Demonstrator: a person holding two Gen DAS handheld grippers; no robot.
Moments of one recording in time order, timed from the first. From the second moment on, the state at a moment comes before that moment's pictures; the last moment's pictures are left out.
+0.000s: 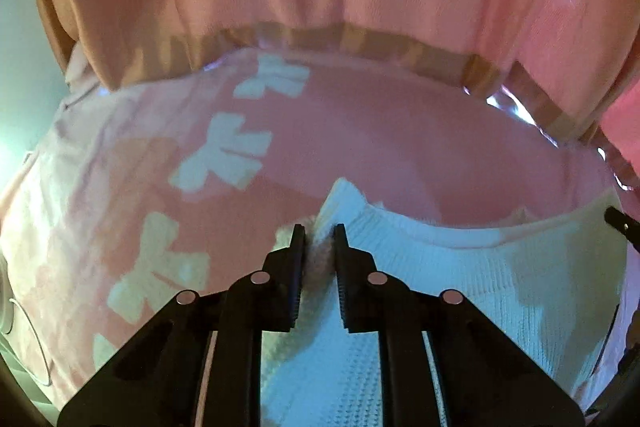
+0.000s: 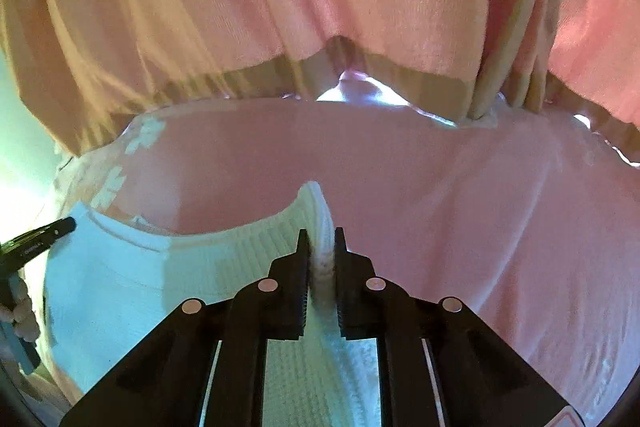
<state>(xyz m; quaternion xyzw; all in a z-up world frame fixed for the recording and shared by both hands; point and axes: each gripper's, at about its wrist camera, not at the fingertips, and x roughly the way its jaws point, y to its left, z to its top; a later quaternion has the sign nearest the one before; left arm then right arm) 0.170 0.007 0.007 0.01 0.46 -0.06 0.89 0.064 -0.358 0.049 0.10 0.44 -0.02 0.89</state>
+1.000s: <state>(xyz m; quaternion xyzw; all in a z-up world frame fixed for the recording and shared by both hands) 0.100 0.009 0.000 0.08 0.45 -0.04 0.89 0.040 -0.216 0.012 0.00 0.53 0.10 0.84</state>
